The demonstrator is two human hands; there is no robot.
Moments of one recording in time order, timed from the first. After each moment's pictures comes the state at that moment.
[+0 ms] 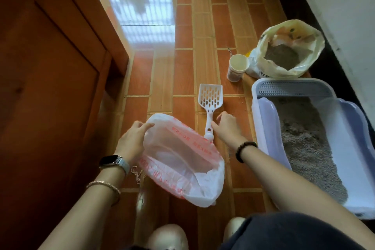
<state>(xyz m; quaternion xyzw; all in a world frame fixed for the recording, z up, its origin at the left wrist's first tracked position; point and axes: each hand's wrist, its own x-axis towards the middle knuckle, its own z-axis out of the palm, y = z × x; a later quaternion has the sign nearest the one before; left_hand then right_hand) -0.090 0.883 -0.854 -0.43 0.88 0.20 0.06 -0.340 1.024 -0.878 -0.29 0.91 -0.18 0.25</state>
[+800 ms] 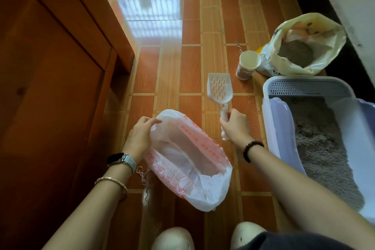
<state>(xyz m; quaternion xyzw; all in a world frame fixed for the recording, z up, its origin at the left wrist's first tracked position) -0.102 0.872 -0.864 -0.45 0.85 0.27 0.00 -0.347 1.014 -0.892 -0.24 0.90 -0.25 0.25</state>
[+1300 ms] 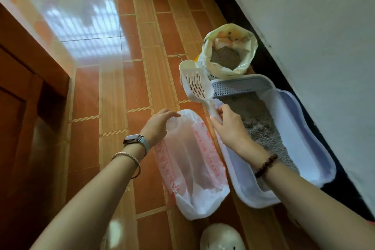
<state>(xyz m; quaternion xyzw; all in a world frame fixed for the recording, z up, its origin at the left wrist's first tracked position) -0.278 0.918 -0.873 -0.19 0.93 0.31 0.01 -0.388 1.111 -0.798 -0.25 0.90 -0.30 0.18</state>
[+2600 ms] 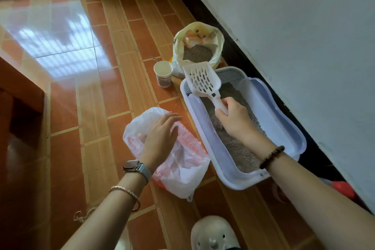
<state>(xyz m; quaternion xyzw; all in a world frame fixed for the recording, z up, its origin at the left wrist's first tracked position) -0.264 1.013 -0.840 -0.13 0.92 0.34 -0.12 -0.398 1.179 -0.770 -0.19 0.92 -0.31 0.15</state>
